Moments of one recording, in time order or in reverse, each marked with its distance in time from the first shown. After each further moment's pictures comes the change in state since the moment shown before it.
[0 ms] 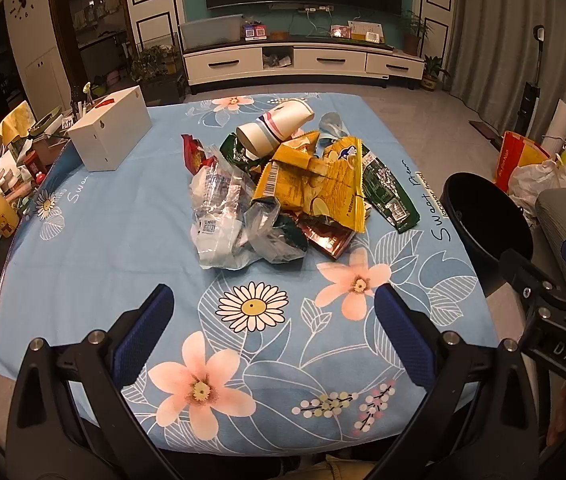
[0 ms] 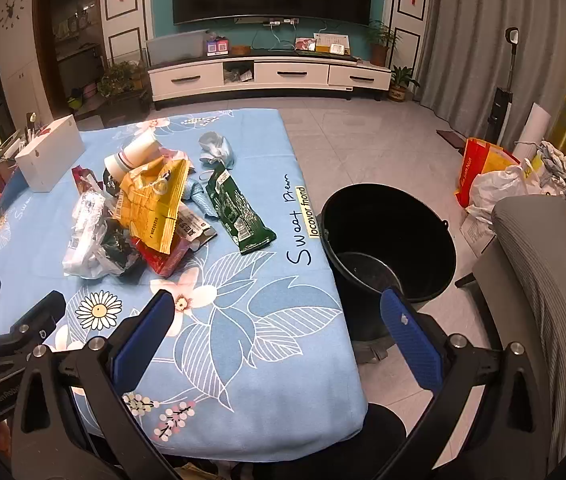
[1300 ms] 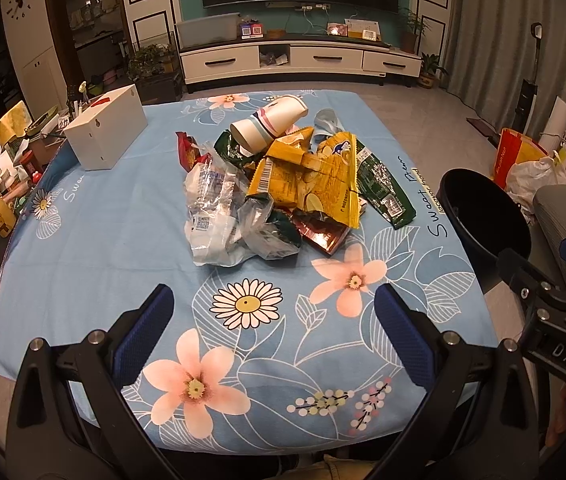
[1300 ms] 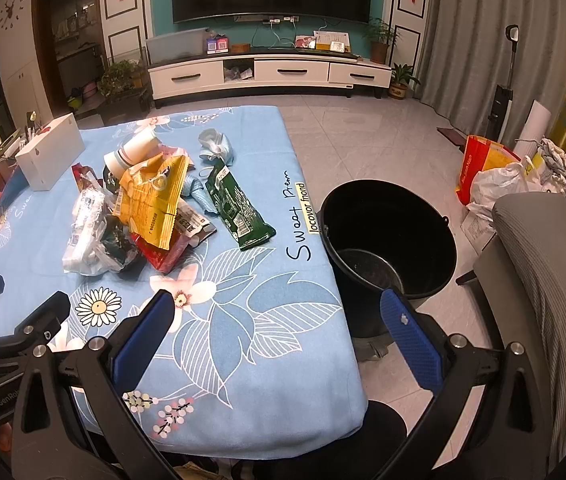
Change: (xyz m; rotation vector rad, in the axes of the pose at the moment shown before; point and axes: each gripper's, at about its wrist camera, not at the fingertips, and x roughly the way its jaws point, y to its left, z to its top) left arm 0.004 -0.005 -0.003 0.003 0.004 -0.008; right arm 0.002 -0.001 -0.004 0.002 0.005 0.002
